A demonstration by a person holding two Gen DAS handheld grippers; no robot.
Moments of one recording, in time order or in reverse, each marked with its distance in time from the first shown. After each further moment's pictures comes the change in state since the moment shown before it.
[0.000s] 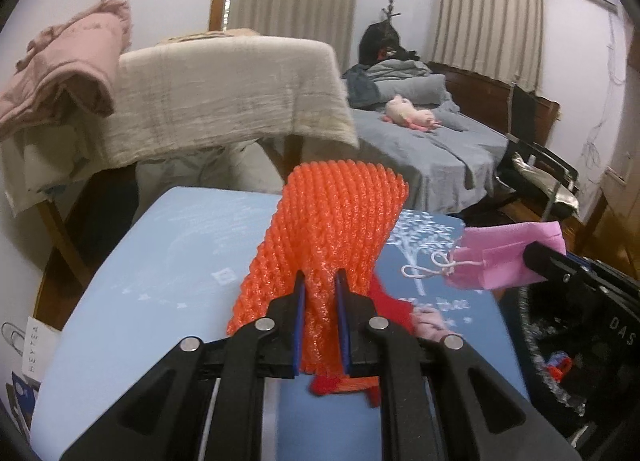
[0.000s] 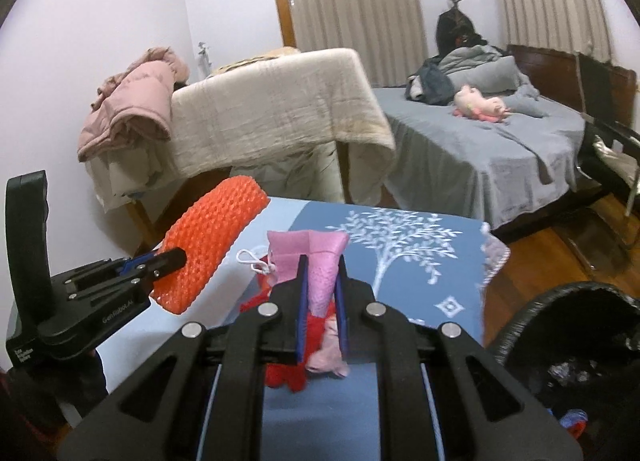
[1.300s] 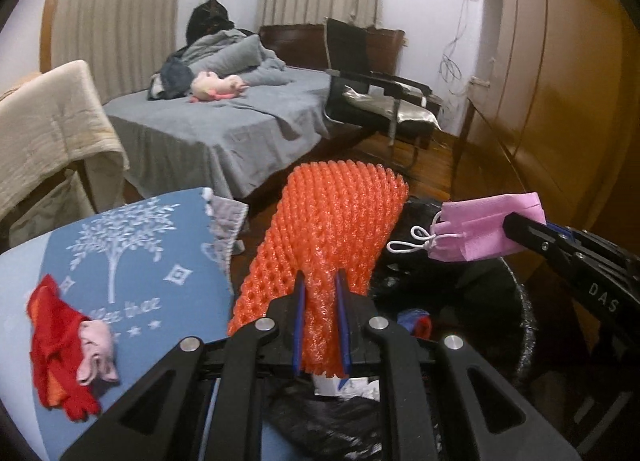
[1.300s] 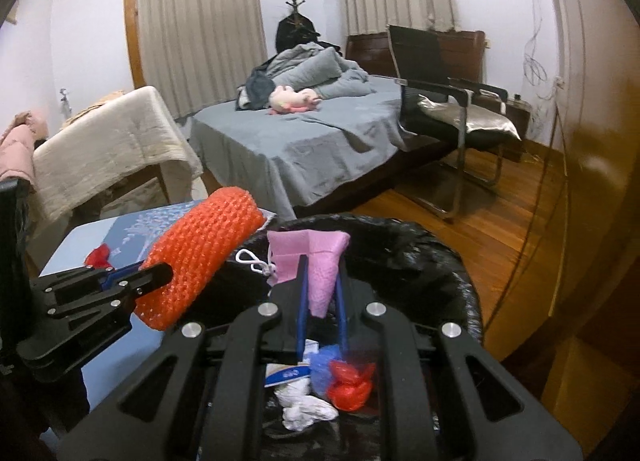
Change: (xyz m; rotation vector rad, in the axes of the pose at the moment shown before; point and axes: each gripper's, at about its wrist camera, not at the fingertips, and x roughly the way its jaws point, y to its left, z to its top) left arm 0.027 -0.288 -0.046 0.344 0.107 -0.436; right arm -0.161 -0.211 -0.097 0.250 -0.039 -0.475
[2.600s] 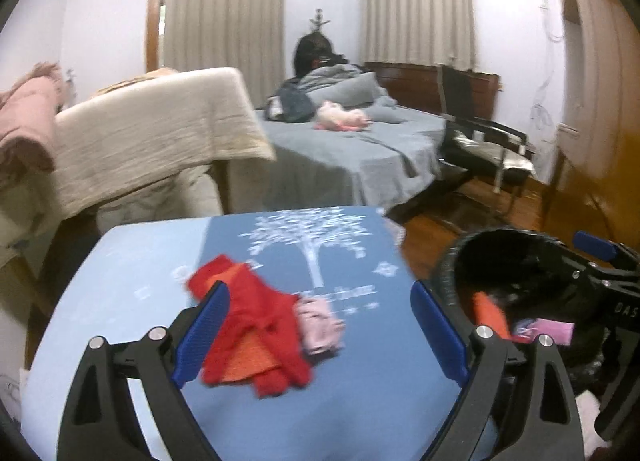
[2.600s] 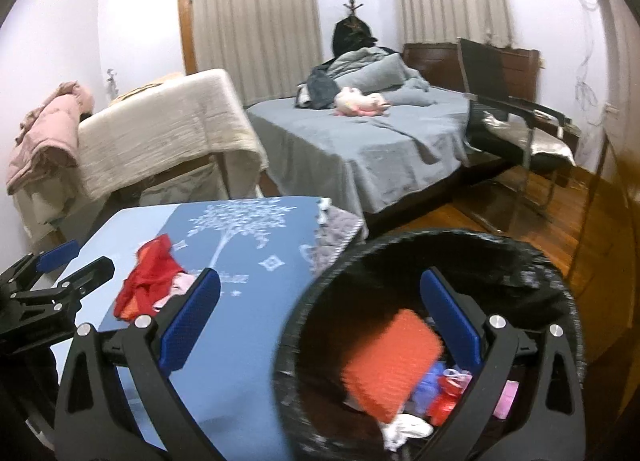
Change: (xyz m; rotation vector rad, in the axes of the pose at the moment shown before) left arm -0.114 0.149 -0.047 -0.154 -0.143 0.364; right arm 0.023 0.136 0.005 -0.117 -0.013 0.168
